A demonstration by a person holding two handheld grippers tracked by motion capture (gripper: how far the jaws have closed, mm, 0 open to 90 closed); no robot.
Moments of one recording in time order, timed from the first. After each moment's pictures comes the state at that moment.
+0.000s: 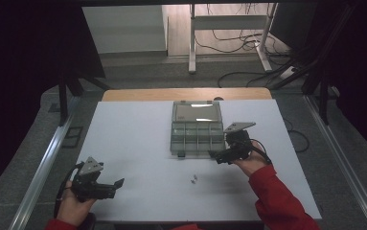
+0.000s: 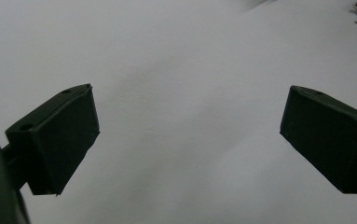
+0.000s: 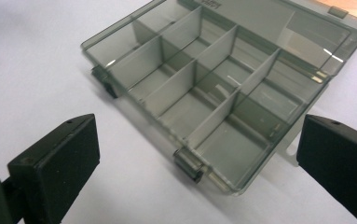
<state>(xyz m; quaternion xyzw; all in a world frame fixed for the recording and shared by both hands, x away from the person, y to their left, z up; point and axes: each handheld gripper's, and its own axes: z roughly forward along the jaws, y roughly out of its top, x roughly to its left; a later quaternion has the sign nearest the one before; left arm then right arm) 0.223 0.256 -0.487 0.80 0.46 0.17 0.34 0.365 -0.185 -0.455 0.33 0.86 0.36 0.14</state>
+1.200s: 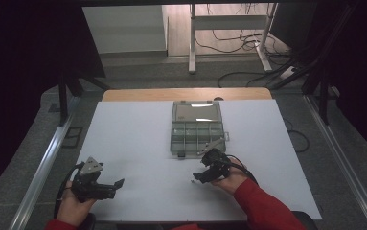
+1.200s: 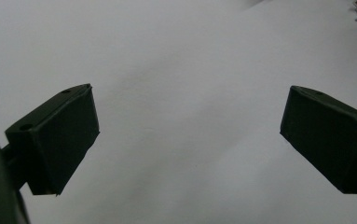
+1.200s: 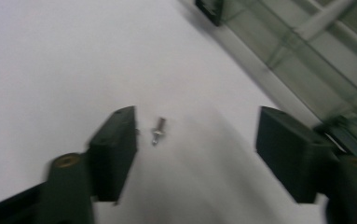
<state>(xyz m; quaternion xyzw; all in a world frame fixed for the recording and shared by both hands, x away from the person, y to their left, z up) 0.223 0.256 -0.487 0.81 0.46 0.17 0.33 0.330 -0.127 -0.493 0.27 0.92 0.27 0.05</state>
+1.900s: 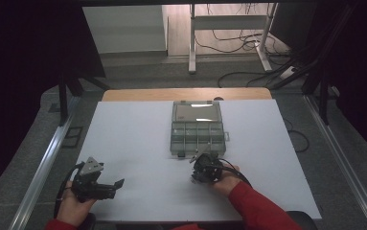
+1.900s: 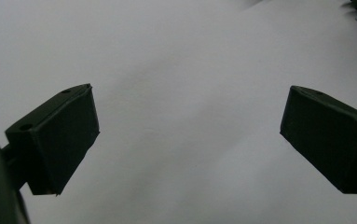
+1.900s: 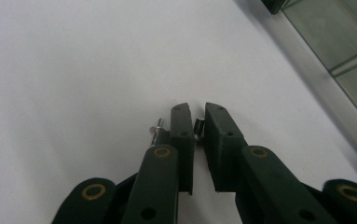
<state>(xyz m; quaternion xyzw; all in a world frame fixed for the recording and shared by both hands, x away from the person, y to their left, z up) 0.223 0.256 -0.487 0.81 0.46 0.17 0.33 0.326 -0.107 -0.509 0.22 0.95 0.23 0.05</state>
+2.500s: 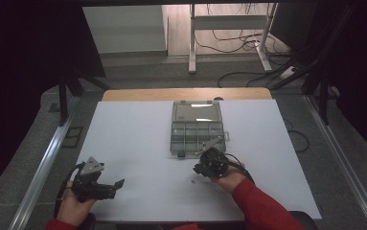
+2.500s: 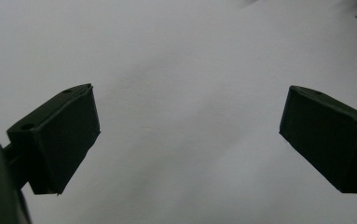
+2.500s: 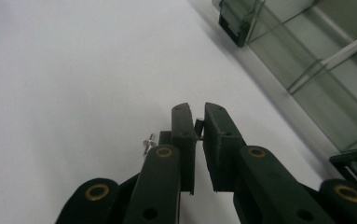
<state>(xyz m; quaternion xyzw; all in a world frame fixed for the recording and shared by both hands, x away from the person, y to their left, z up) 0.223 0.255 -0.487 0.81 0.46 0.17 0.33 0.334 -0.124 -0.489 0.24 0.93 0.29 0.04</state>
